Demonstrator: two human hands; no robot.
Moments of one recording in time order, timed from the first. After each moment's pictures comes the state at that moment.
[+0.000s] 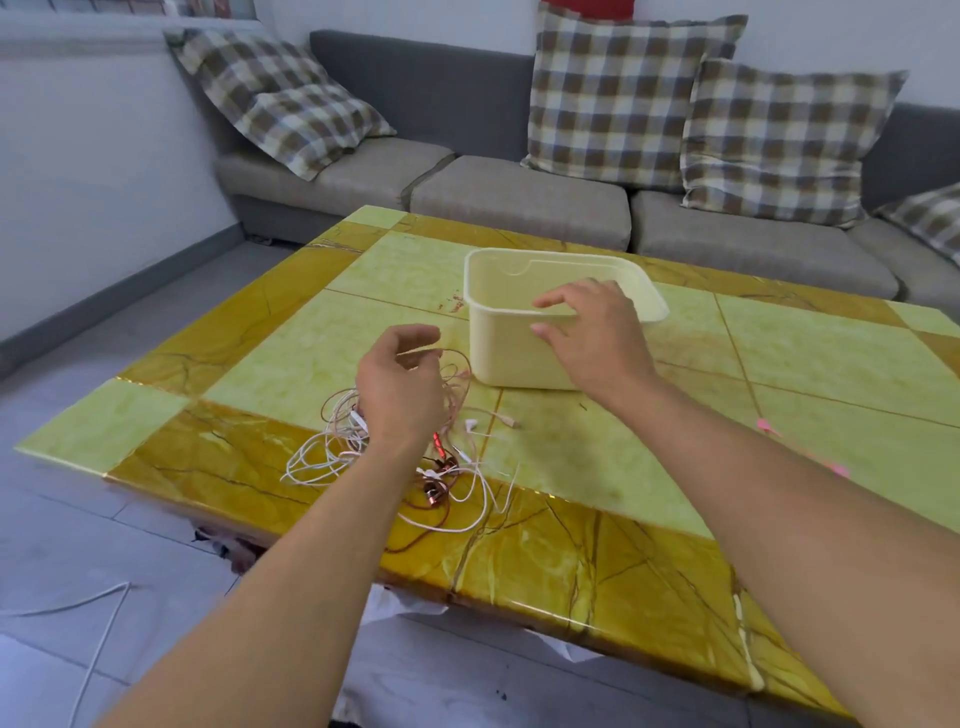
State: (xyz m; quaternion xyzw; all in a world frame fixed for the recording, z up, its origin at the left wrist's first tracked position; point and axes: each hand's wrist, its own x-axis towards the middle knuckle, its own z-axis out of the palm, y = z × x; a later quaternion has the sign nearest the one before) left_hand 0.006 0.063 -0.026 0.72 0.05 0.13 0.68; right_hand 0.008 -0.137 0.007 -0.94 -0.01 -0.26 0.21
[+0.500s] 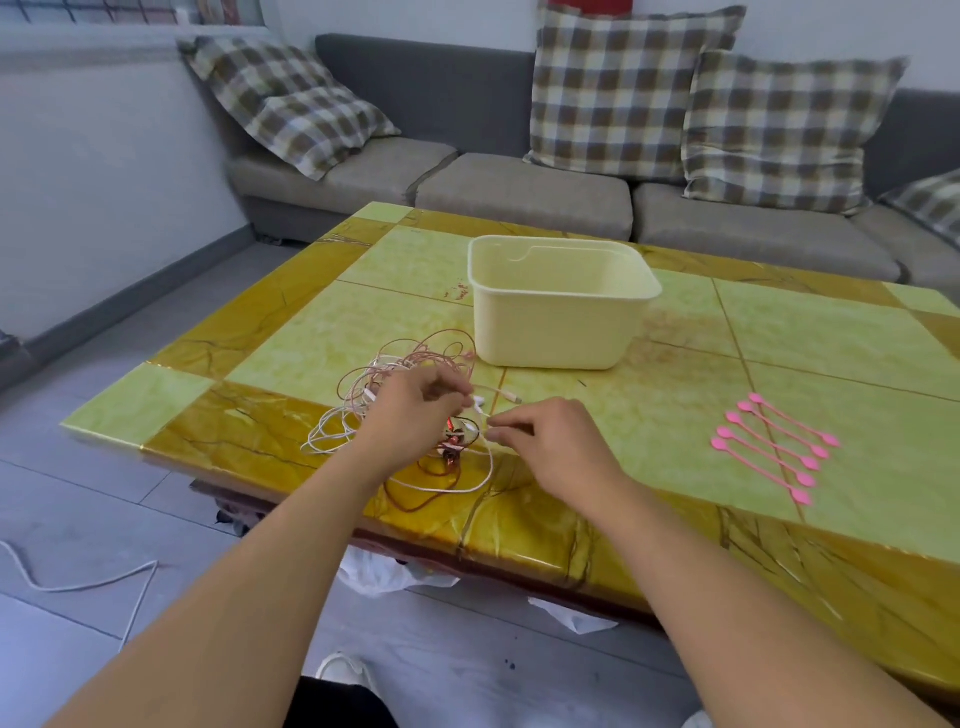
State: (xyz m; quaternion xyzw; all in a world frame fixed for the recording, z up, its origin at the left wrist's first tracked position) left_hand -0.034 0.098 -0.036 0.82 -0.10 -0.07 0.56; right_hand -0.089 -0.078 -0.048 -0.94 0.00 -0.05 0.34
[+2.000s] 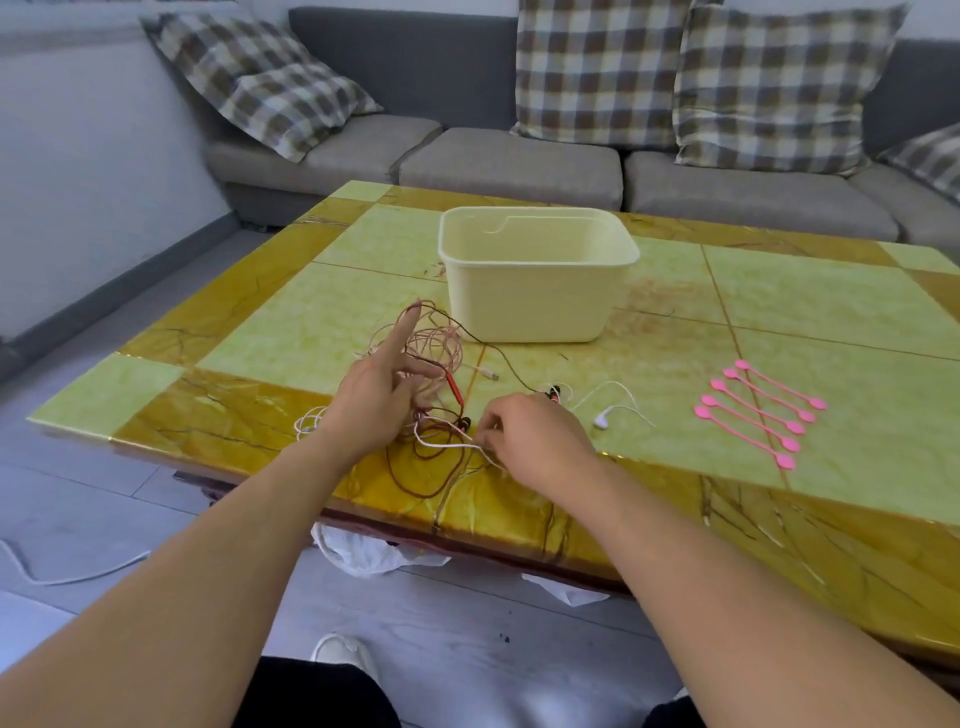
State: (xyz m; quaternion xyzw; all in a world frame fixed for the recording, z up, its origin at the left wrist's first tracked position) left_hand -0.014 0.102 -0.068 0.87 -0.20 0.01 0.44; right_hand -0.092 -0.081 -0.062 -0.98 0.02 0.02 0.20
